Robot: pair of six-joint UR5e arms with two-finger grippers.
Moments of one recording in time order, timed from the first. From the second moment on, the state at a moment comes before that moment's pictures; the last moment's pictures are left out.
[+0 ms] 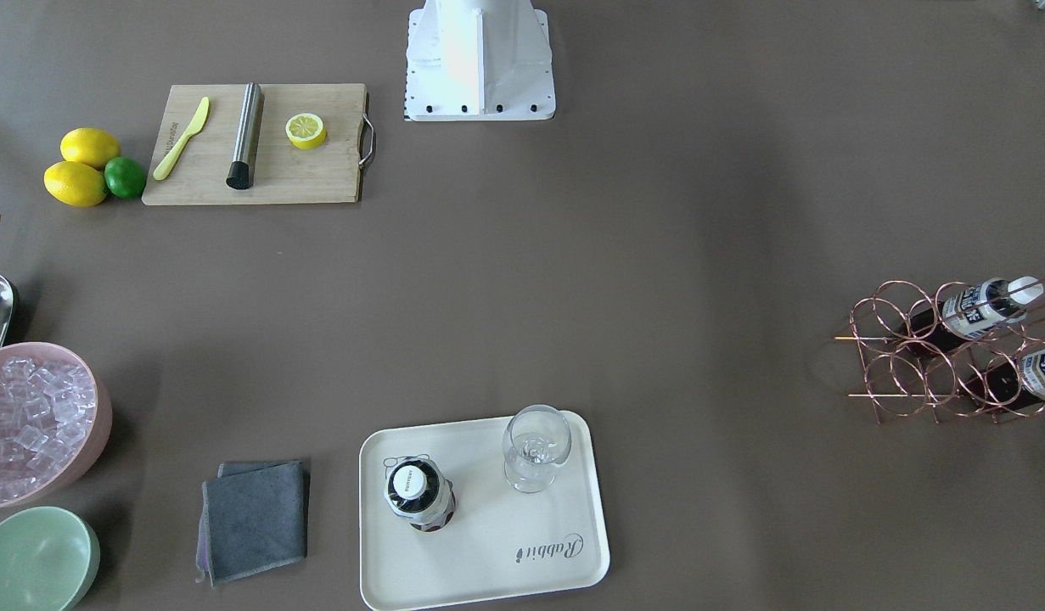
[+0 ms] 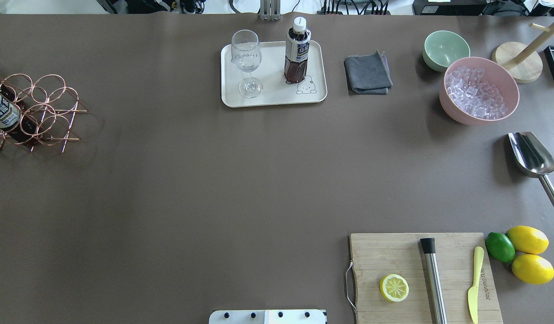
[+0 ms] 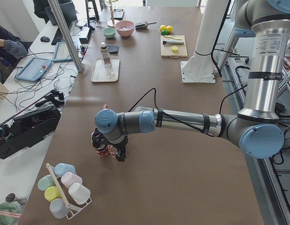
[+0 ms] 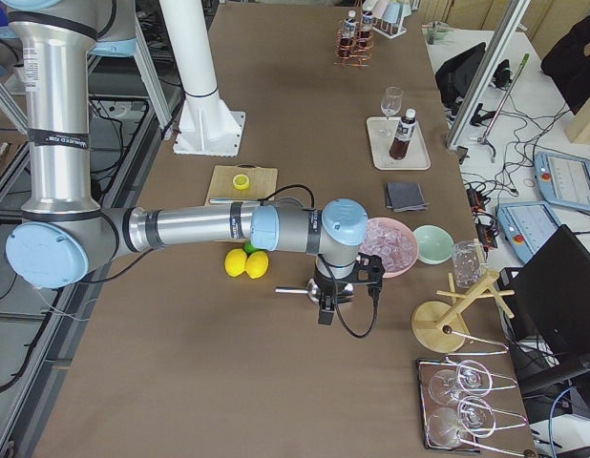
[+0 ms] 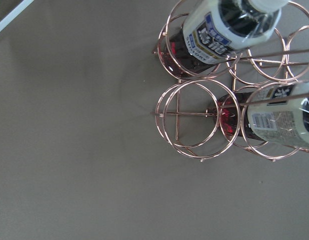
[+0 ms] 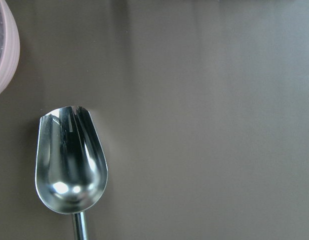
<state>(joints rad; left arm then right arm) -1.58 -1.63 -1.61 -1.35 -2.47 0.09 1.56 -1.61 1.74 -1.74 2.27 0.06</state>
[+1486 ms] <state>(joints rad) -1.59 -1.63 -1.58 -1.58 -2.33 -0.03 1.57 -1.61 1.76 -1.74 2.25 0.04</state>
